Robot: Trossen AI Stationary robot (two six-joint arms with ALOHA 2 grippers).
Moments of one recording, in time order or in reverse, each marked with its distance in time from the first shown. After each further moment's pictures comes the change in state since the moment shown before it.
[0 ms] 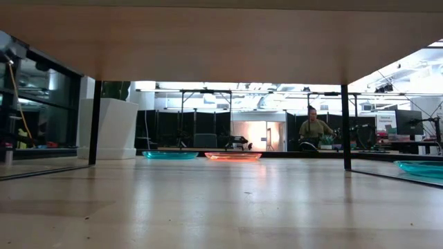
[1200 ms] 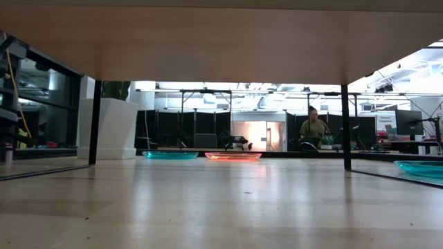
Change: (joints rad) left arm -0.013 0.228 0.003 -0.064 -0.052 0.235; right arm 0.000 0.000 0.000 -0.023 0.001 0.001
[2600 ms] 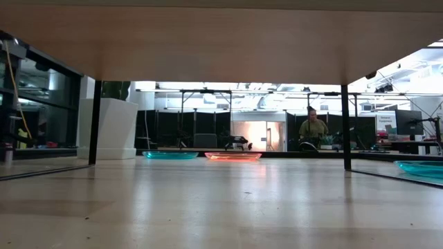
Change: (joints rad) left arm 0.187 -0.436 0.076 -0.006 0.404 -0.295; right arm 0.000 0.000 0.000 -0.050 0.000 -0.003
